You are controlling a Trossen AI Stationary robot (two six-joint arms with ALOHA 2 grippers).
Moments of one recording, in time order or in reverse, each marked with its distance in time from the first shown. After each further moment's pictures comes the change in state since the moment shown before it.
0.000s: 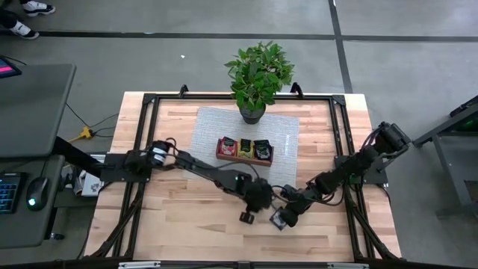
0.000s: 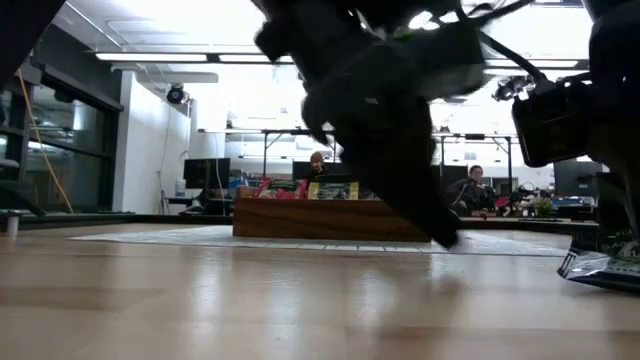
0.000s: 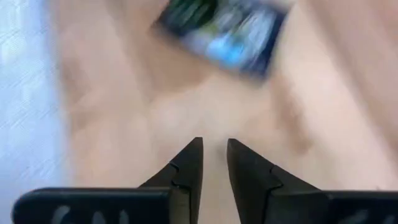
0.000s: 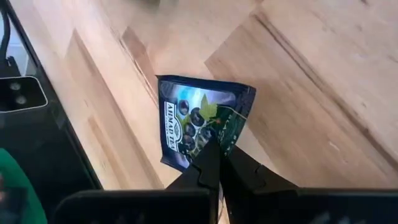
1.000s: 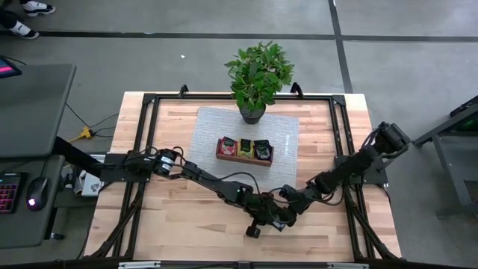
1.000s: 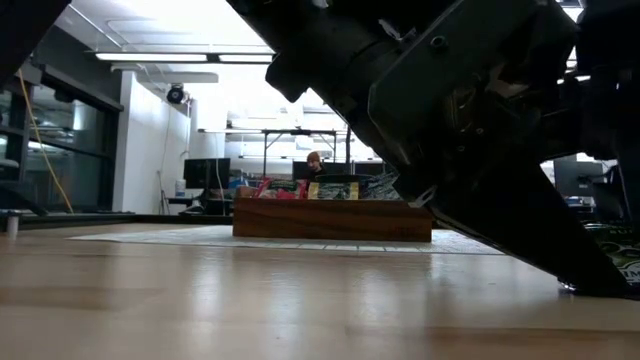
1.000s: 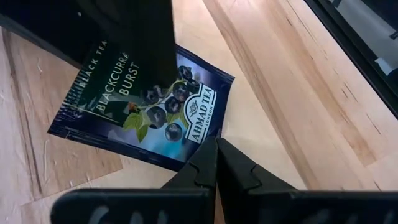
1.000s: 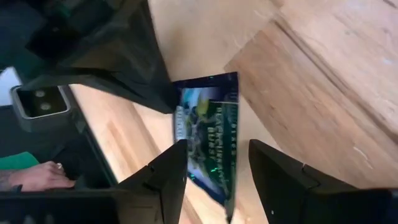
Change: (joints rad) left arm -0.062 0.155 0.011 0.241 0.050 -0.121; right arm -0.002 -0.002 0.001 0.050 -0.016 0.035
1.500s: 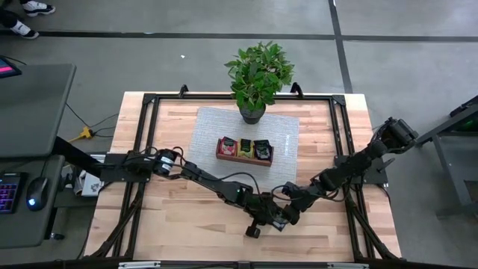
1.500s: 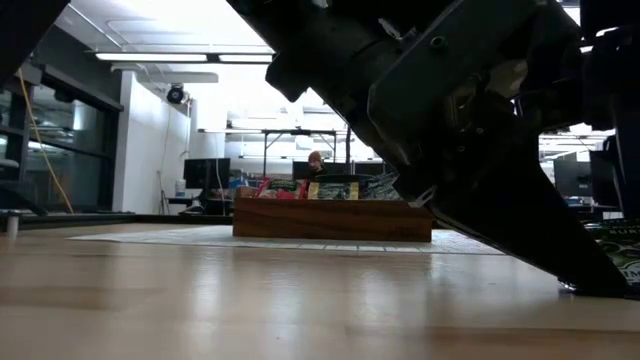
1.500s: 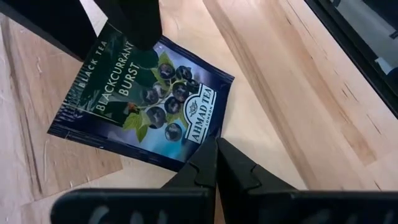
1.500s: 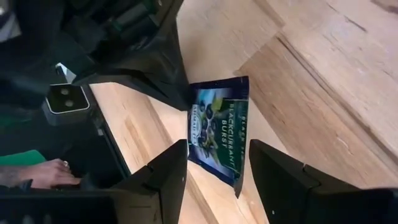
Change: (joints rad) left arm -0.006 0.000 0.001 -0.001 0.004 -0.001; right arm 0.000 -0.107 0.000 -0.090 0.026 -0.027
